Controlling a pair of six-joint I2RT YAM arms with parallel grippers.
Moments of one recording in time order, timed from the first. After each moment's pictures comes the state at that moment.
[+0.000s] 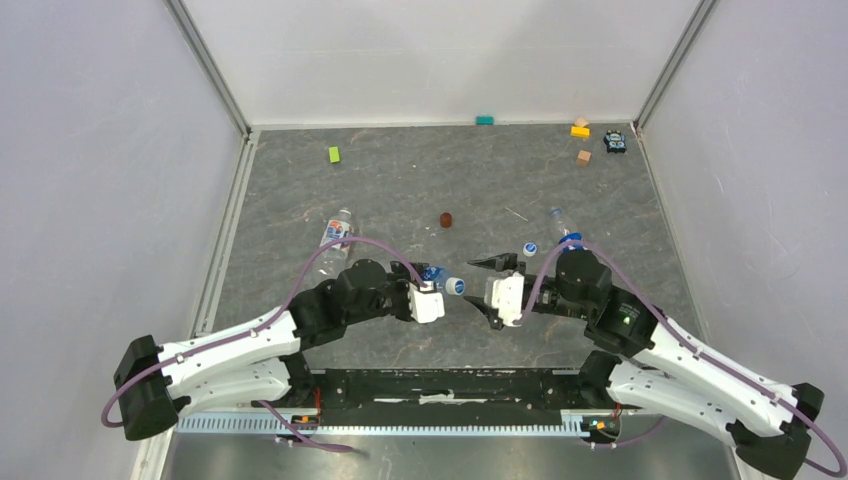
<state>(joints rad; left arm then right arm) -1.04 0.93 0.60 -0.07 0.05 0.69 0.94 0.70 0.71 -0.20 -0.35 -0.64</state>
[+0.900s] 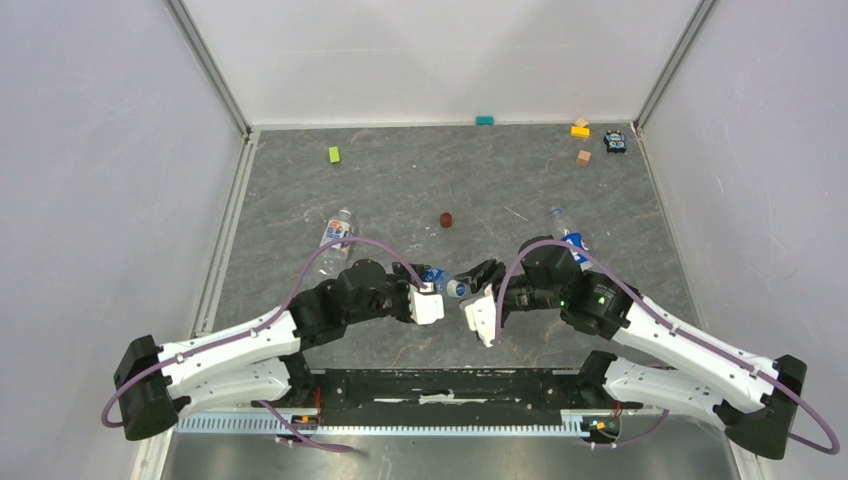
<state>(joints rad) -1.04 0.93 0.60 -0.07 0.09 0.69 0.96 0.89 0.83 -0.44 -0.45 -1.05</state>
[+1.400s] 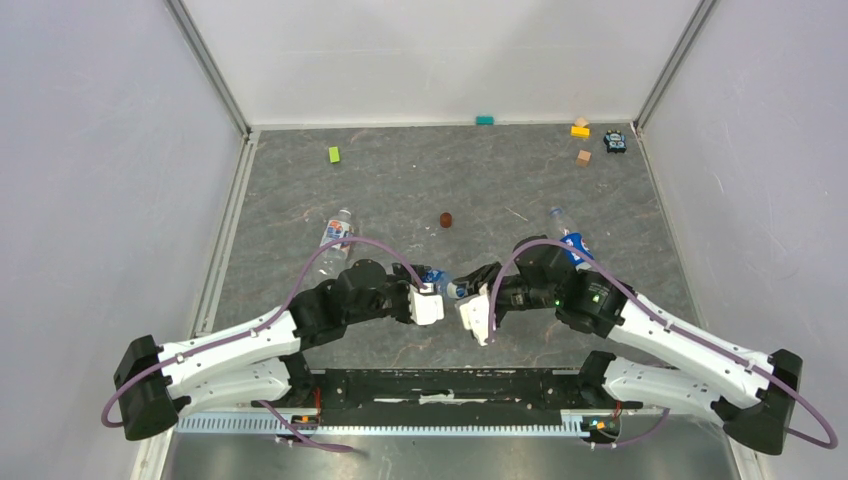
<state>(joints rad) -1.04 0.93 0.60 -0.08 0.10 0.69 0.97 0.92 0.83 -0.44 -0.43 -1.05</state>
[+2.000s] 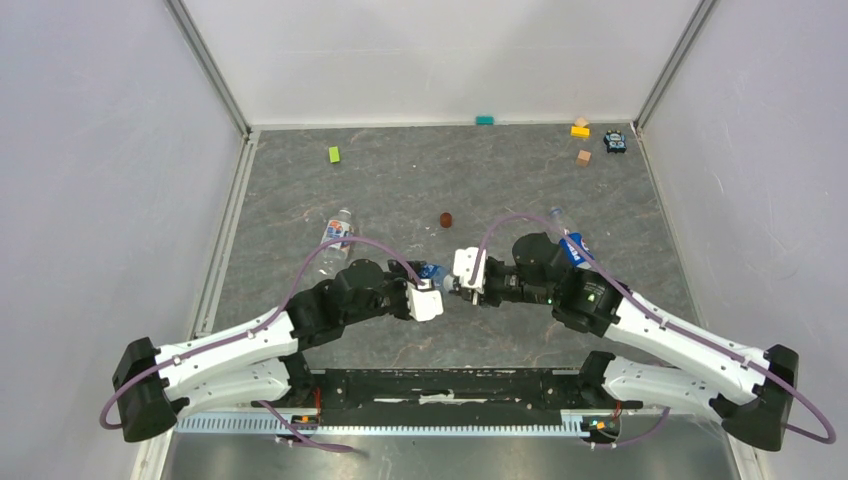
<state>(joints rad) -1.04 0.91 0.60 -0.08 0.04 0.68 0.98 0.94 0.84 -0.31 -0.28 -0.48</state>
